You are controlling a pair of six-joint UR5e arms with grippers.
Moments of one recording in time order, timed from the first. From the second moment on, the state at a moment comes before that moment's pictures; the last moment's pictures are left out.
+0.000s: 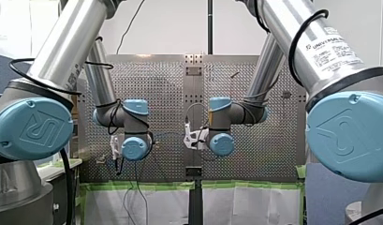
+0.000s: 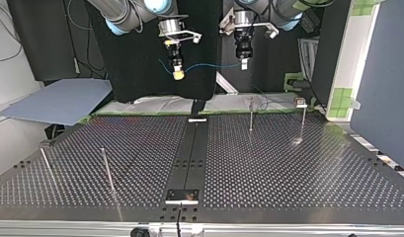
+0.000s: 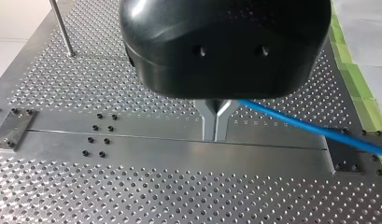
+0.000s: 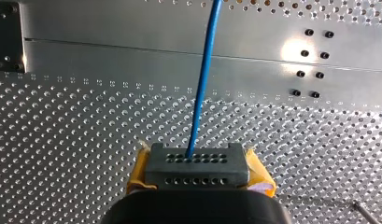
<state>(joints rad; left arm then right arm) -0.55 -1.99 -2.39 -1.89 -2.15 -1.63 2.37 -1.00 2.02 -1.04 1.83 1.47</state>
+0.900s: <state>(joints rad) -0.54 -2.03 -2.39 -1.93 -2.15 -1.62 2.37 -1.00 2.02 -1.04 1.83 1.47</state>
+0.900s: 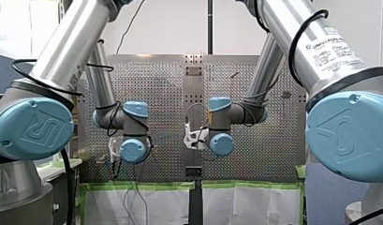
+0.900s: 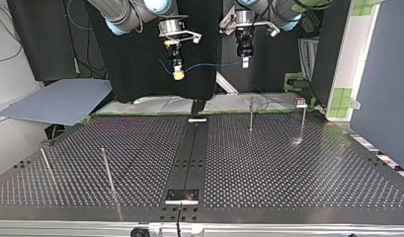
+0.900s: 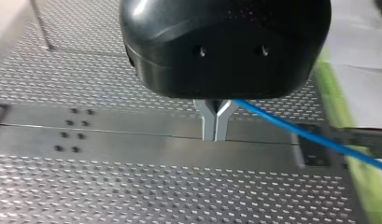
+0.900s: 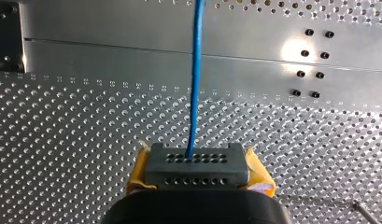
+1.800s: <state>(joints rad) -0.54 -2.04 -2.39 -1.94 -2.15 -1.62 2.38 -0.95 2.00 -0.99 1.84 1.47</state>
